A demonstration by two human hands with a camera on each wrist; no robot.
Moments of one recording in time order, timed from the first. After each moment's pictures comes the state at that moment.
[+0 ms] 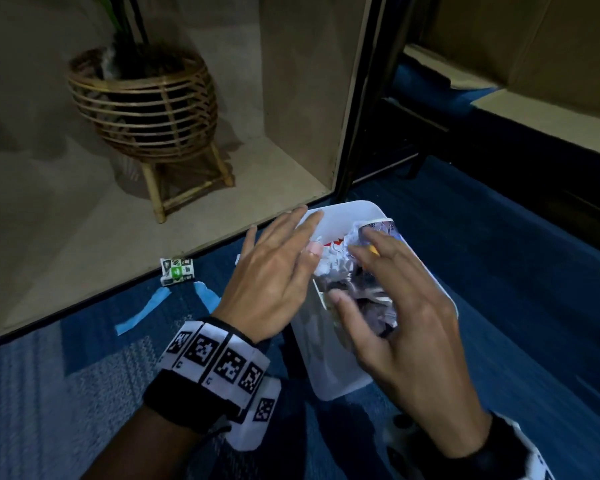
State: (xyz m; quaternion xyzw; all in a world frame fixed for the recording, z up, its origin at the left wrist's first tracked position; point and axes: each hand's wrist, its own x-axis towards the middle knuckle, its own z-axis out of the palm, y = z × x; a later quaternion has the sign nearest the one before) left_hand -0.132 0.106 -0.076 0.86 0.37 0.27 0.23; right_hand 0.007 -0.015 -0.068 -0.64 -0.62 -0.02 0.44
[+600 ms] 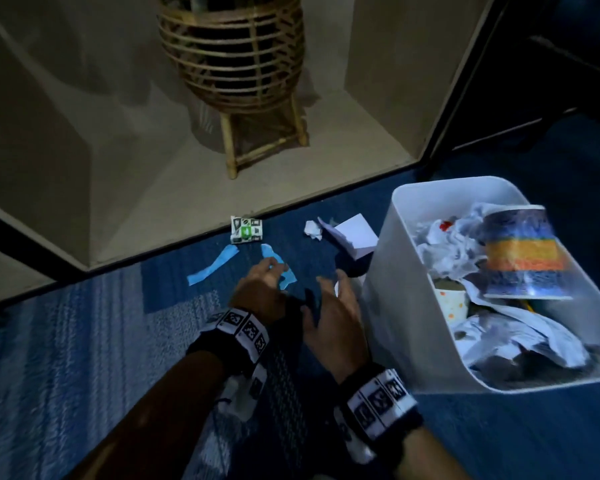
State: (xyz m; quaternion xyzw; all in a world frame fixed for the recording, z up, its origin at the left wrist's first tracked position) left_hand -0.241 0.181 -0.257 0.75 0.60 0.07 0.27; right_hand -0.106 0.094 -0.256 -0.72 -0.60 0.20 0.27
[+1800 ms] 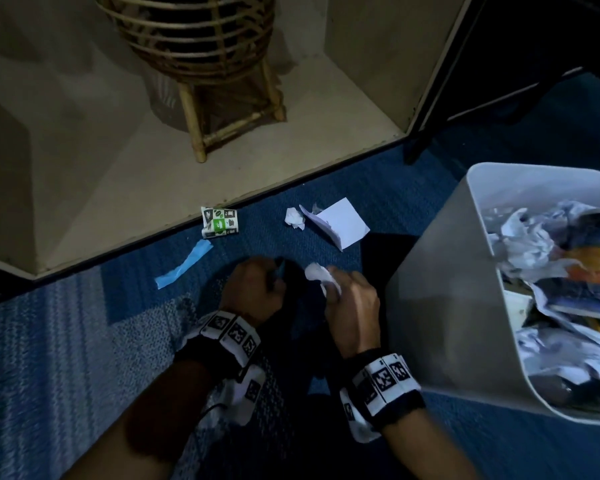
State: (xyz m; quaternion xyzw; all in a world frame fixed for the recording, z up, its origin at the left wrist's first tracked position) left_hand -0.217 0.201 -0.280 0.75 0.57 0.19 0.26; right_hand -0.055 0.129 -0.287 -0.75 -0.58 0.12 0.30
